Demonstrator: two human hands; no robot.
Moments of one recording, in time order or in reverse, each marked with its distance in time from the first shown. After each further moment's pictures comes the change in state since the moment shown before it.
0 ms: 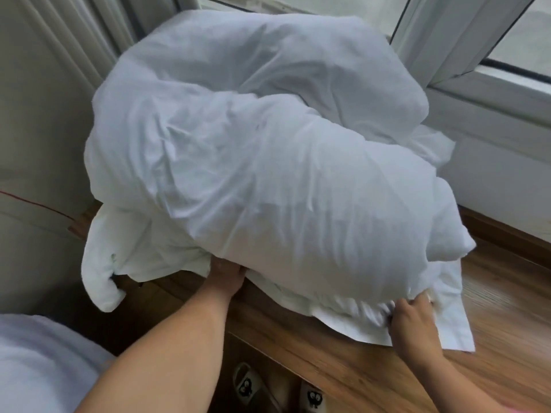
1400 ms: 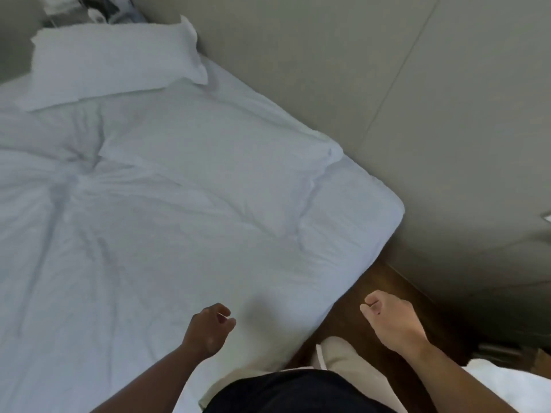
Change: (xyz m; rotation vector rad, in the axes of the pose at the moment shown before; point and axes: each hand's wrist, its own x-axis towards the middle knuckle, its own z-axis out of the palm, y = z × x) left_hand -0.482 -0.385 0.059 -1.075 0.744 -1.299; right_hand -0.256 -0.657 0.073 -0.566 -0.595 -1.455
